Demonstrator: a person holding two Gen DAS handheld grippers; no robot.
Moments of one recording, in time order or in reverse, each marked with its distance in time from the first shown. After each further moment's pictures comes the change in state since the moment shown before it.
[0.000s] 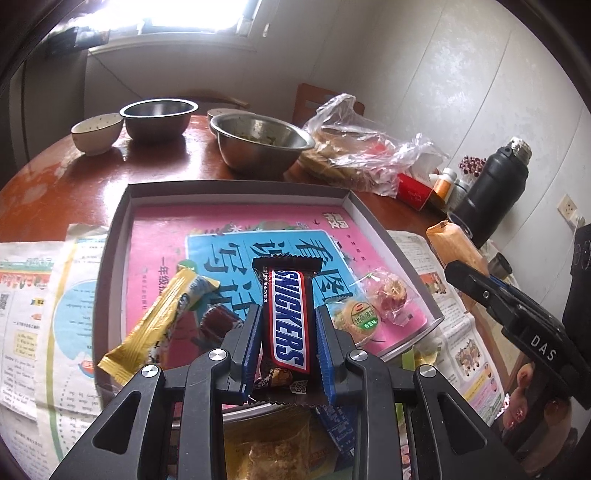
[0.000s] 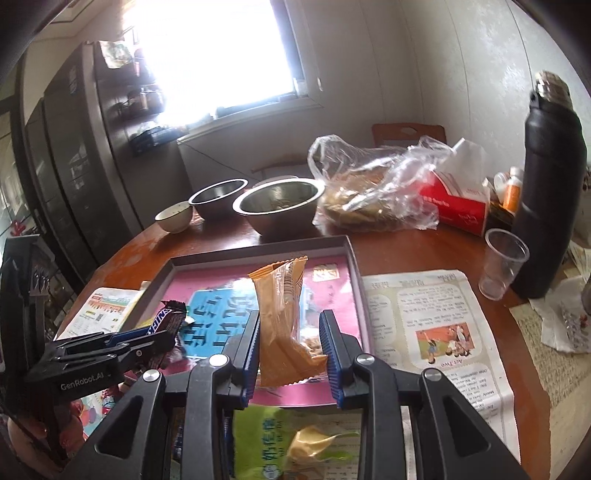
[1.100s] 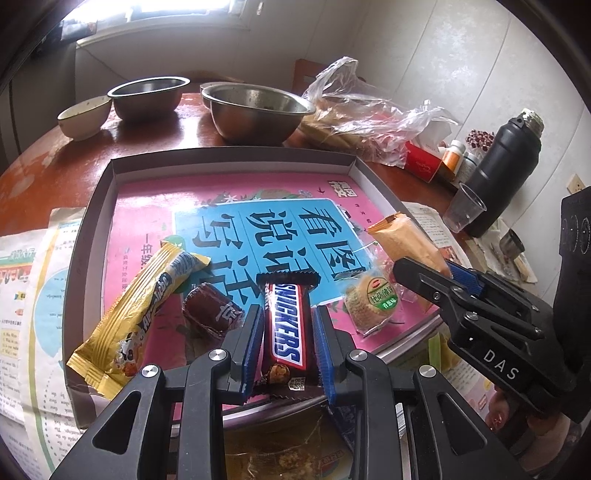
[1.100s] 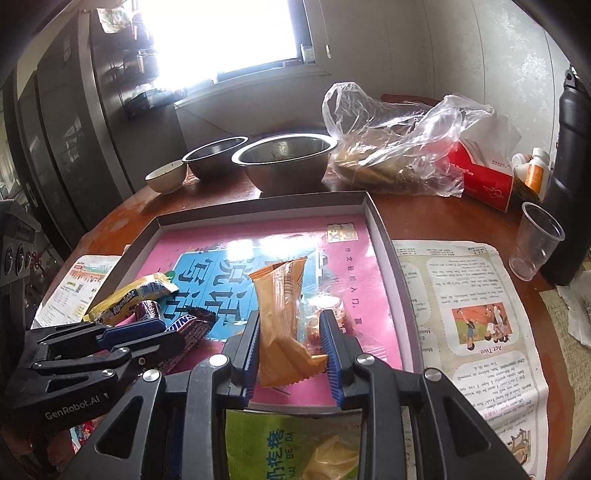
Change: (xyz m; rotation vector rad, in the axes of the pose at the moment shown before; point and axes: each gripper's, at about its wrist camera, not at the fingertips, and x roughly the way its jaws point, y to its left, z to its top) left arm 0.028 -0.002 -0.007 0.022 0.084 0.021; right arm 0.055 0.018 -0.019 -0.047 0.118 -0.015
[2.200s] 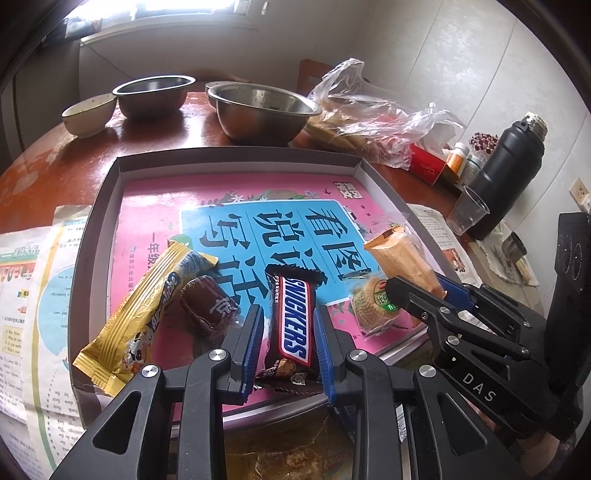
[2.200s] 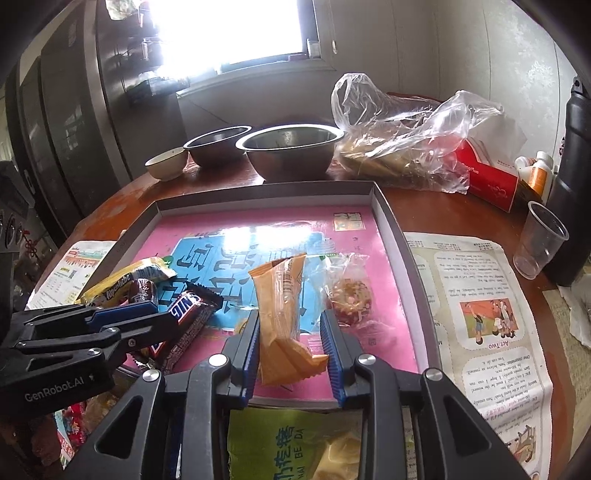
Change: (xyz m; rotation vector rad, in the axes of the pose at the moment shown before) left arm -0.002 0.003 0.000 -0.009 0.003 0.007; right arm 0.008 0.009 -0.009 -0.029 0.021 -0.019
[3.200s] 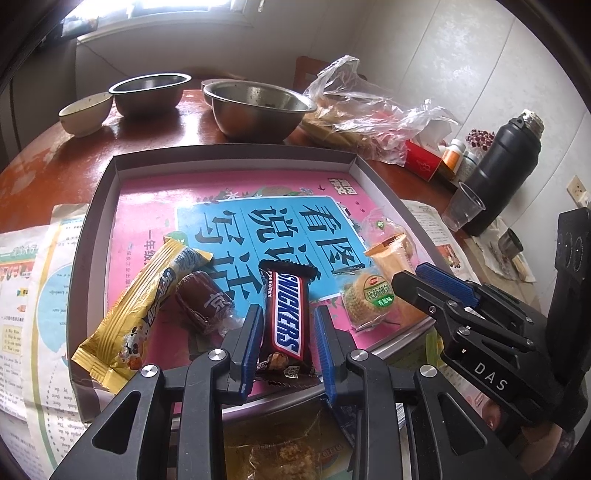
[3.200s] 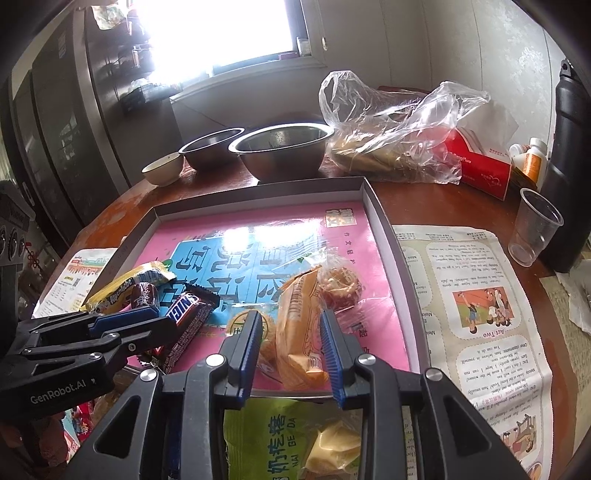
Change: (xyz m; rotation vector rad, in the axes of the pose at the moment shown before) left arm -0.002 -0.004 0.000 0.003 0.015 -0.011; right arm -0.008 -0.009 0.000 0.047 0.007 0.008
